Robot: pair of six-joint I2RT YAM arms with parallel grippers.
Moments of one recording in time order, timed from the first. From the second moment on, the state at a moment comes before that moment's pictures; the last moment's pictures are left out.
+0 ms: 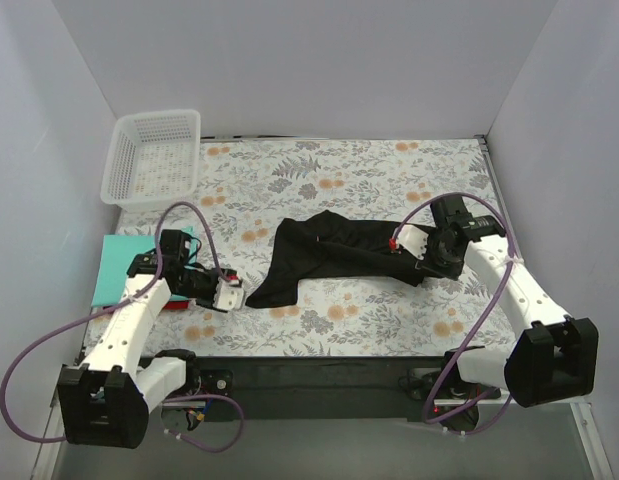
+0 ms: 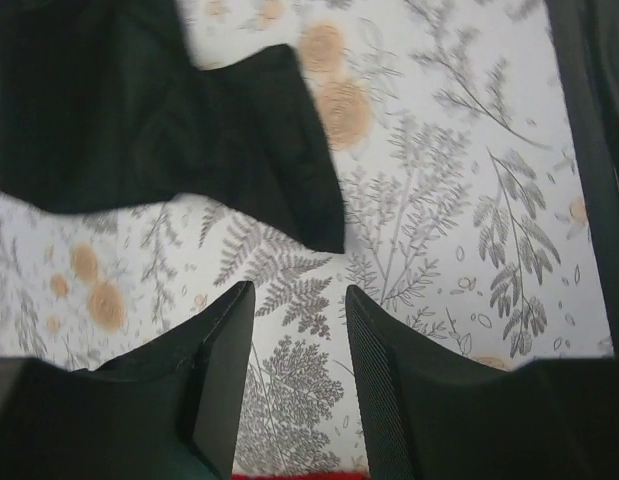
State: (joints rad) left arm -0.04 1.03 0.78 -1.03 0.83 1.64; right arm 0.23 1.23 0.98 -1.04 -0.01 -0.99
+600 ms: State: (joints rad) left arm -0.31 1.16 0.59 -0.82 0.56 2.10; right arm 0.23 1.30 0.98 -1.04 -0.01 -0.97
